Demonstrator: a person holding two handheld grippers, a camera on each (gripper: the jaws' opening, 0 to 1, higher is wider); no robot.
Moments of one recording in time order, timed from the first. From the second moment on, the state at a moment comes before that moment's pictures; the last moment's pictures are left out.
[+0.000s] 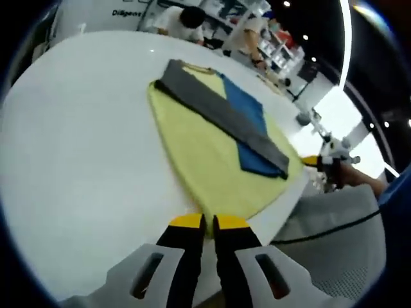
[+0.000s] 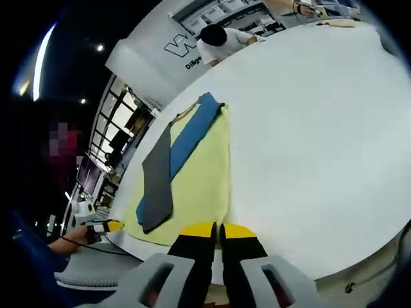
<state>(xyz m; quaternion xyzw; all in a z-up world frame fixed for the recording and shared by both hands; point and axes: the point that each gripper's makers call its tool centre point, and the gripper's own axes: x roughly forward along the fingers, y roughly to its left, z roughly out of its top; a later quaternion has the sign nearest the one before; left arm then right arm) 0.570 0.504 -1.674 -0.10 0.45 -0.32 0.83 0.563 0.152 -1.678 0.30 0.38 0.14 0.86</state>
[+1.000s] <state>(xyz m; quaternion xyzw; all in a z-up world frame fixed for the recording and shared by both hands) 0.603 0.504 -1.643 -0.16 0.41 -0.31 0.84 0.596 0.145 -1.632 0.38 0.32 0.13 0.86</state>
